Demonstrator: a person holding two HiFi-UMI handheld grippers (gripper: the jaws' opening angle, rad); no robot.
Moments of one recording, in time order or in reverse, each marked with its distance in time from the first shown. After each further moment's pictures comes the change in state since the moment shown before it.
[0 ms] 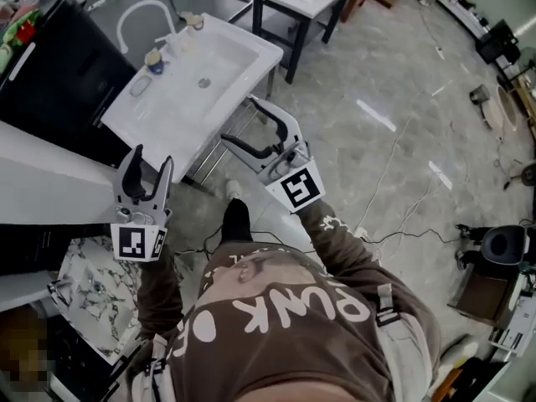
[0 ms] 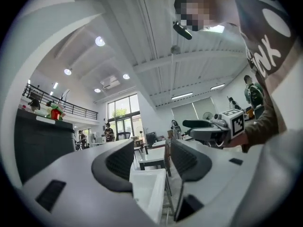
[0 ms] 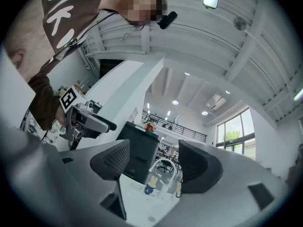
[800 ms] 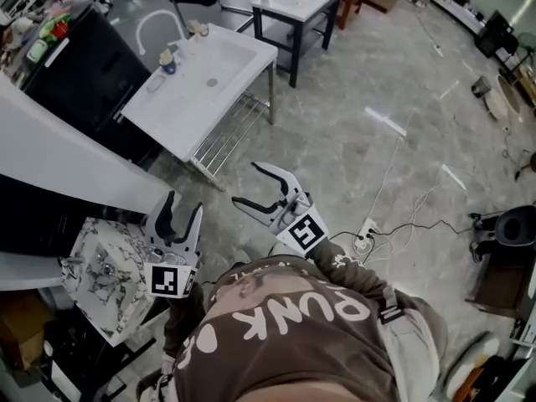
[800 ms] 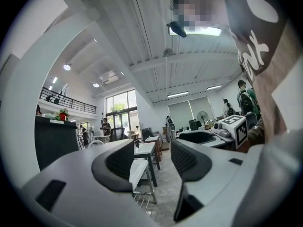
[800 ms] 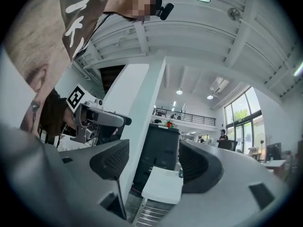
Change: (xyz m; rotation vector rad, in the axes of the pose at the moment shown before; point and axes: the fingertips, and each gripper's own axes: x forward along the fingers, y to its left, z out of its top) left arm -0.163 -0.143 0.054 -0.039 0.073 -0.036; right arm -0.154 0.175 0.057 0.100 0.177 0.156
